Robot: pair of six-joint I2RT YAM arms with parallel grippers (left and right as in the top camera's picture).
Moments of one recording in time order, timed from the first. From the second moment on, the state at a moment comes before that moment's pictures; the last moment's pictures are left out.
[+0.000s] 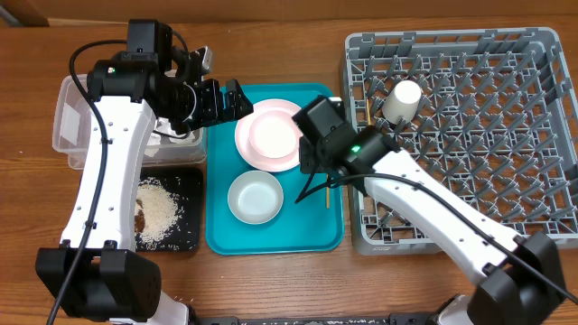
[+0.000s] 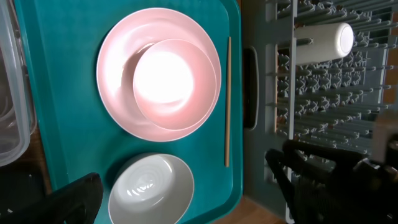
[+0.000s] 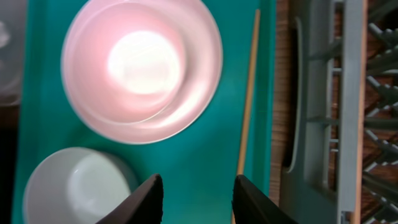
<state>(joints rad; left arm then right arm) -0.04 1.73 1.71 -1.20 0.52 -0.19 0.69 1.68 1.36 -0.80 0.17 0.62</state>
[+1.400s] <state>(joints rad) -0.04 1.73 1.71 -1.20 0.52 -0.19 0.61 1.97 1.34 -0.69 0.26 0.70</state>
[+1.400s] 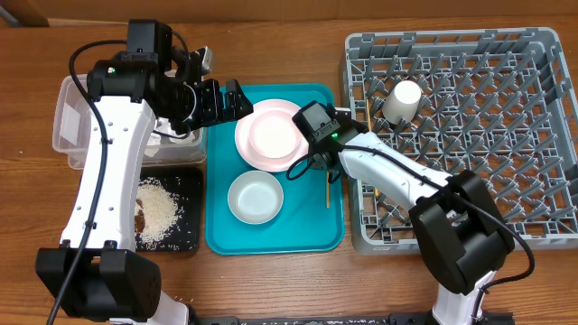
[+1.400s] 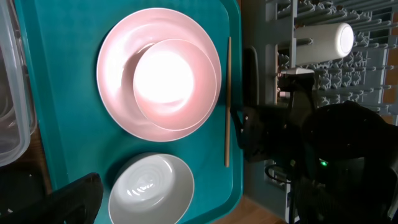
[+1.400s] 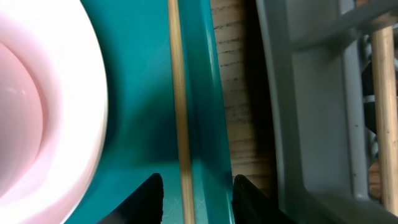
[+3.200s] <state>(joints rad) -0.04 1.73 1.71 -1.20 0.52 -0.19 0.62 2.03 1.35 -0.68 0.16 0.64</state>
